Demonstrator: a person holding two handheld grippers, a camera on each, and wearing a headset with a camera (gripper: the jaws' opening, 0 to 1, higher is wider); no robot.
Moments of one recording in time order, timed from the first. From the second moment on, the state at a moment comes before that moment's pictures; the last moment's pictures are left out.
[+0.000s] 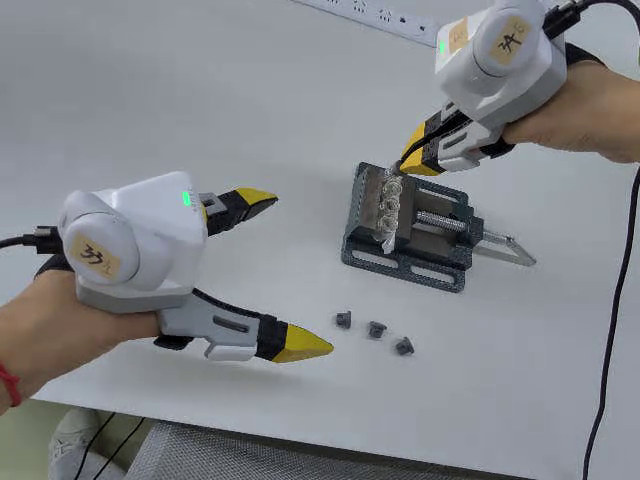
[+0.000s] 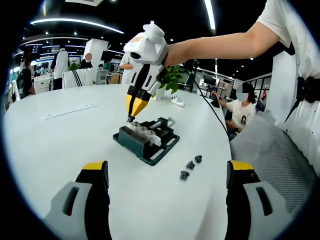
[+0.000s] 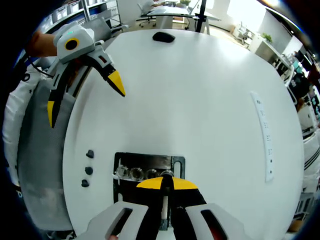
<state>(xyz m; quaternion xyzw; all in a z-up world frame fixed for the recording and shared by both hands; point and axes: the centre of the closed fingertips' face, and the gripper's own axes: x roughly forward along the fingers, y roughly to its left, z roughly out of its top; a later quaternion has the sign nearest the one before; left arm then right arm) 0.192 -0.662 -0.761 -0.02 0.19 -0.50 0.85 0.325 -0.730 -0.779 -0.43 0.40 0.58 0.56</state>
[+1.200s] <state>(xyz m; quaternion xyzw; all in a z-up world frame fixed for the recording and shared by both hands) 0.197 -0.666 -0.755 -0.03 0.19 -0.50 0.85 0.325 -0.730 -0.780 -0.46 0.40 0.57 0.54</state>
